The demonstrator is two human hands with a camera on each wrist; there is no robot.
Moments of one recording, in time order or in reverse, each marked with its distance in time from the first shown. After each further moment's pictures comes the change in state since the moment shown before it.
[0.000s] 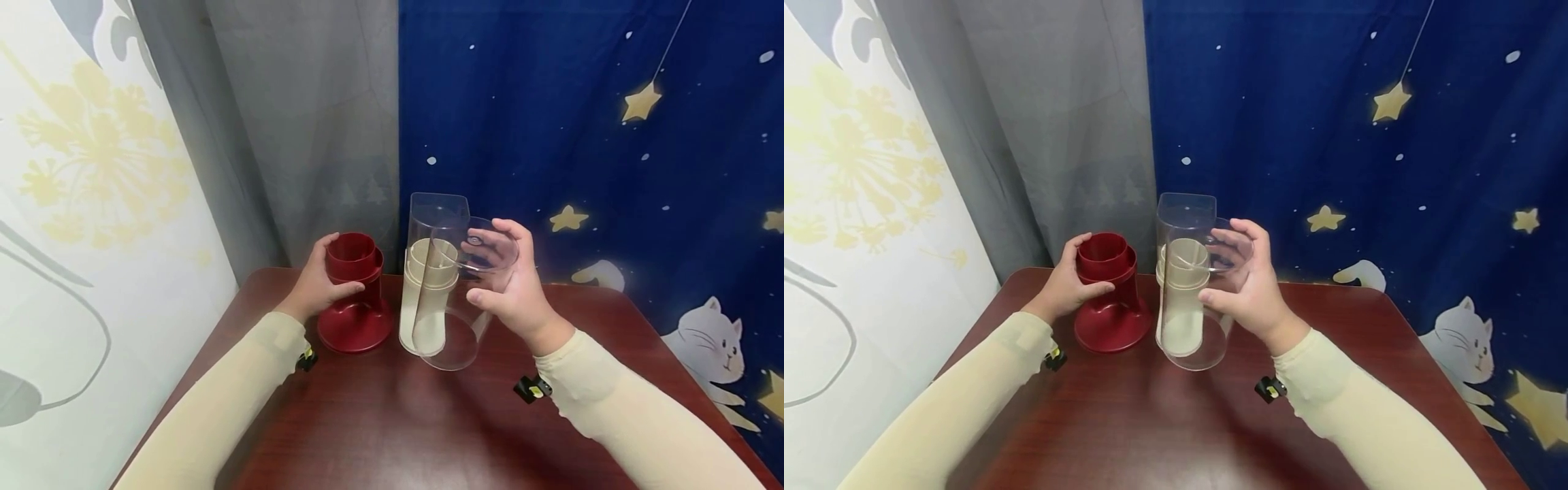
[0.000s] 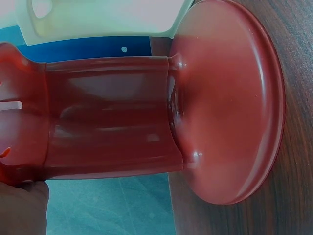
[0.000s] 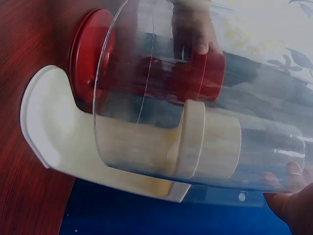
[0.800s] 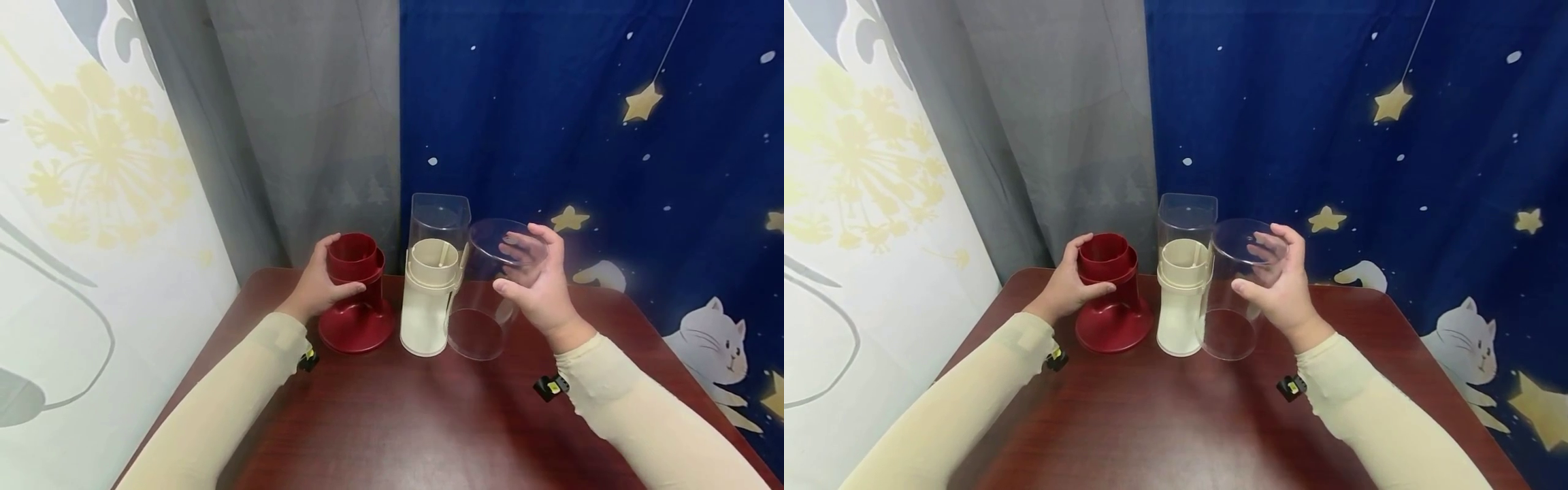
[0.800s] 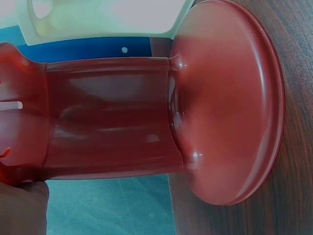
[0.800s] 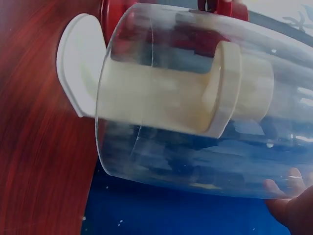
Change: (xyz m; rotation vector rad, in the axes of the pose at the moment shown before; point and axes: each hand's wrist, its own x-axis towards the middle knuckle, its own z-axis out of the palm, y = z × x) left_hand -0.002 0.001 -0.001 0.005 0.000 -0.006; right_hand -0.018 0.007 -0.047 -0.209 0.218 0.064
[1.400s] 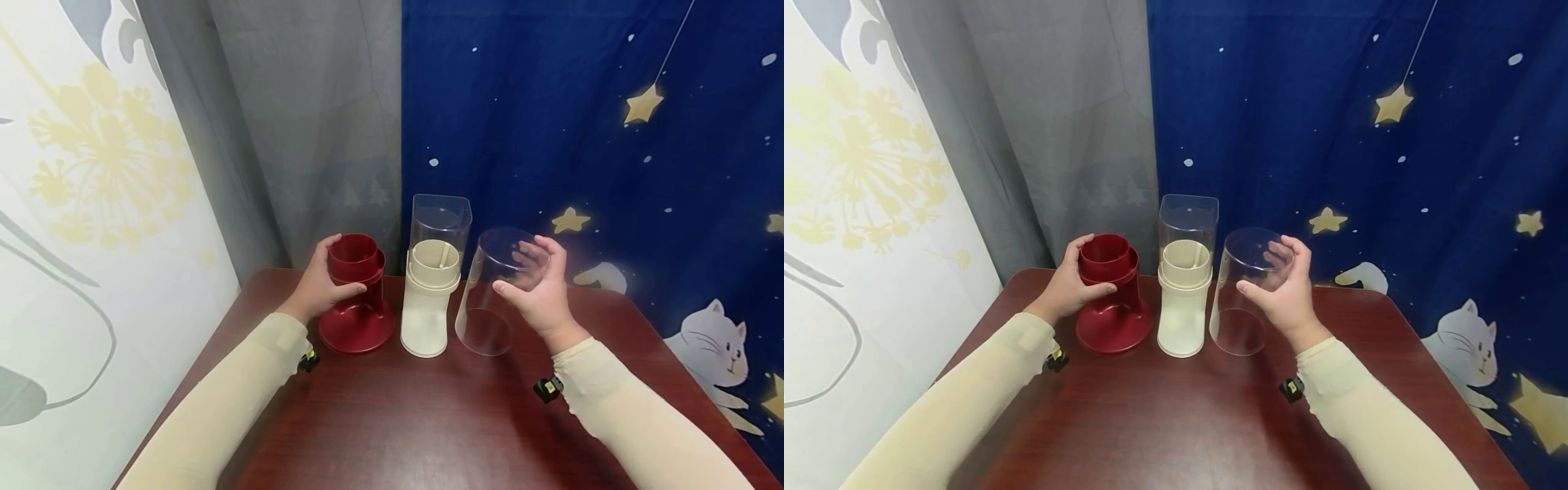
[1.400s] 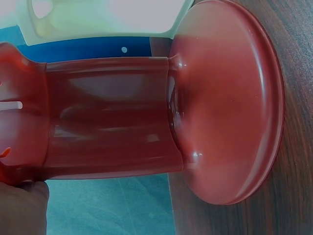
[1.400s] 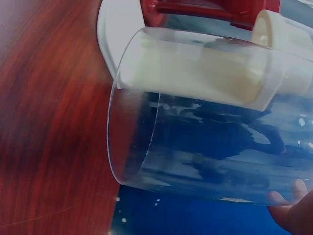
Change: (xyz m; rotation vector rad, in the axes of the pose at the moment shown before) left_hand 0.000 -0.002 0.000 0.001 -0.003 -0.002; right_hand -0.005 0.030 -0.014 -0.153 0.157 0.083
